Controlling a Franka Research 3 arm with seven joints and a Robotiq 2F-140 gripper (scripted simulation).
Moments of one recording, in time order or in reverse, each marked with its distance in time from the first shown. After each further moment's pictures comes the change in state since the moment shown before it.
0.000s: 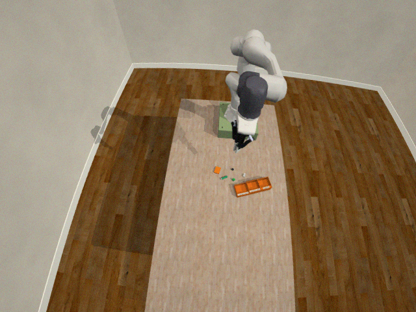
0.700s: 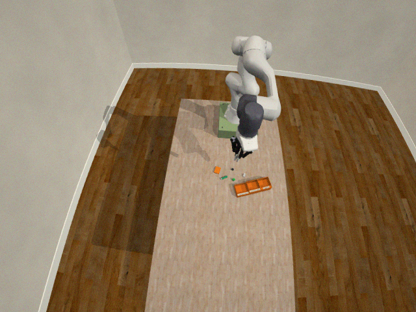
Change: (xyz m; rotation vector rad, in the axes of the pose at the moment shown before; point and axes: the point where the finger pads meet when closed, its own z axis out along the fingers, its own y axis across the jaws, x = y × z) arm -0.027 -0.003 0.120 -0.020 -0.037 -0.297
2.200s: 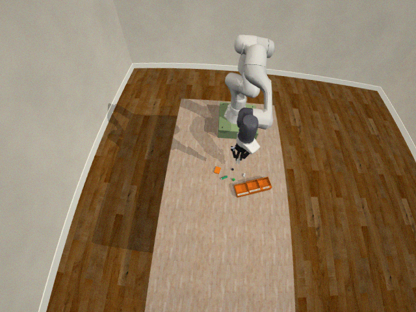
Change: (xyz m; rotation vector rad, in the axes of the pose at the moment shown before) arm -0.070 0.010 0.163 0.021 0.031 -0.533
